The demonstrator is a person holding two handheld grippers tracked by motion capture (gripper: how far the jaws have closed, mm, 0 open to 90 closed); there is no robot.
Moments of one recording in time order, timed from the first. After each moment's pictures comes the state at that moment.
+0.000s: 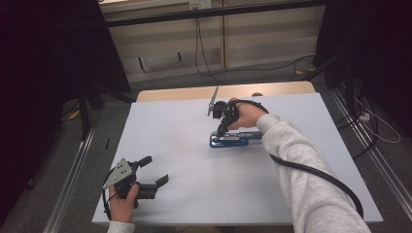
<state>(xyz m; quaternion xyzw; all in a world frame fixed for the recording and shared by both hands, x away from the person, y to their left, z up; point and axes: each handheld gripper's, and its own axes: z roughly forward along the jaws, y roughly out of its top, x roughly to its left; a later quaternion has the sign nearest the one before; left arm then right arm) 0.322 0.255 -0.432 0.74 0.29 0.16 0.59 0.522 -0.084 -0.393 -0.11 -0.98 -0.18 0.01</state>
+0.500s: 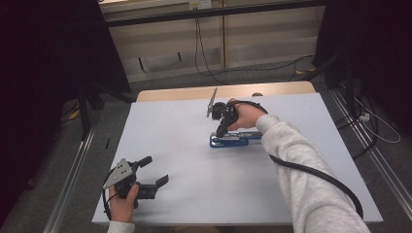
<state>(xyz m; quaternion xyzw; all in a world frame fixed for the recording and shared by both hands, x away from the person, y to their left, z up) 0.322 0.255 -0.432 0.74 0.29 0.16 0.59 0.521 -0.080 -0.394 -0.10 -0.98 -0.18 0.01</state>
